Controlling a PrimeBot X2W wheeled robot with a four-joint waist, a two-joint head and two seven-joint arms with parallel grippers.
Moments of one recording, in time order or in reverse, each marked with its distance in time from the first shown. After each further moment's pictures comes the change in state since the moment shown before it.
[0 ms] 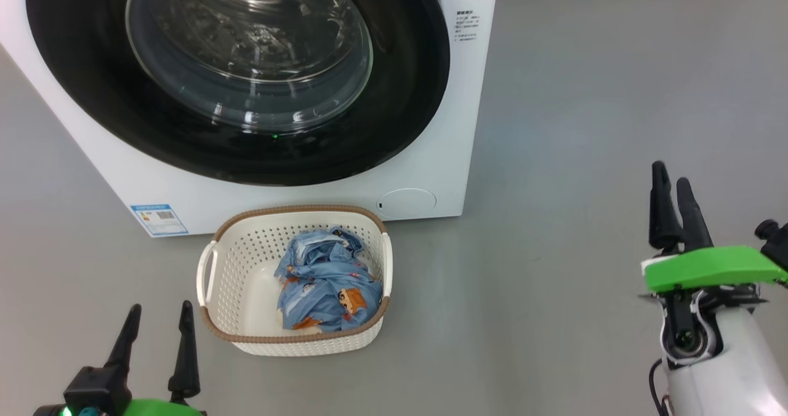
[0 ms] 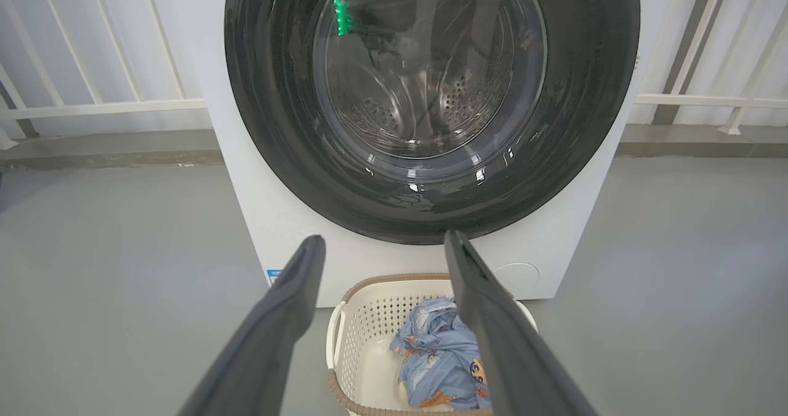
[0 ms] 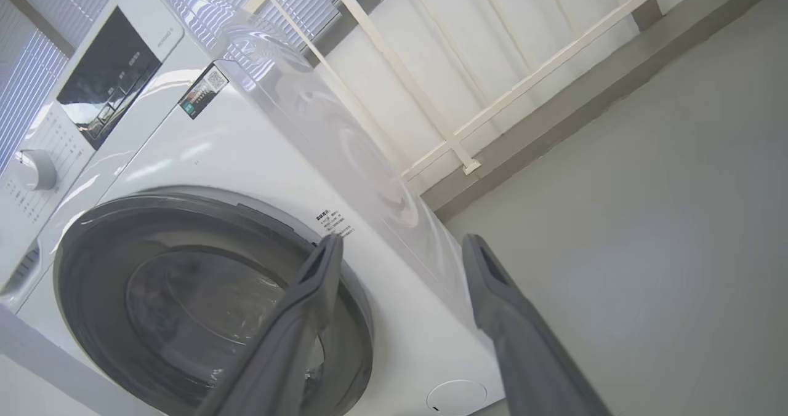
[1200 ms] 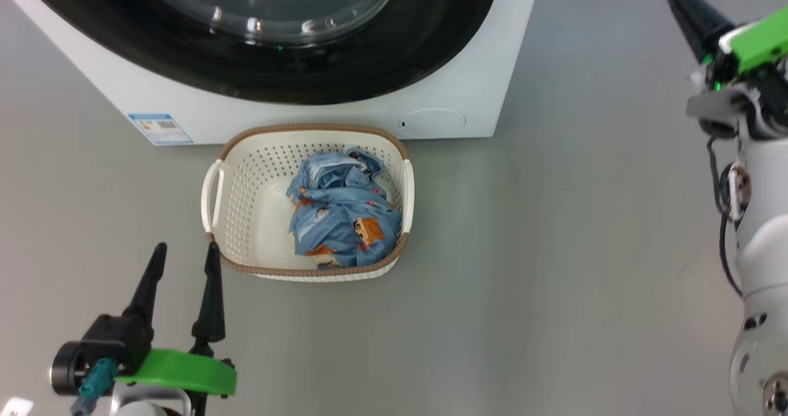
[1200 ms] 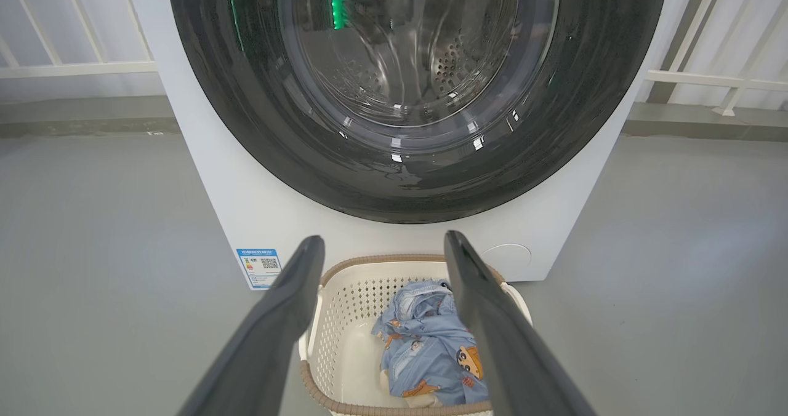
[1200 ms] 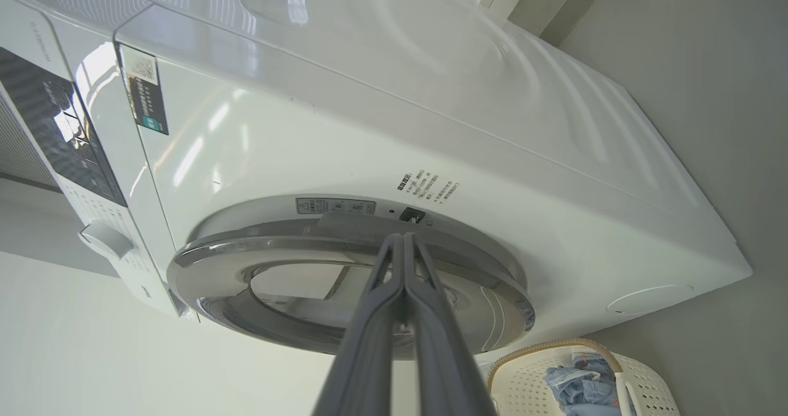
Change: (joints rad) left arm -0.106 -0.004 -0.086 -0.035 -0.049 0.006 0.000; right arm -0.628 -0.091 -0.166 0.351 0.365 0.000 0.669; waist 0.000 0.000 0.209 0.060
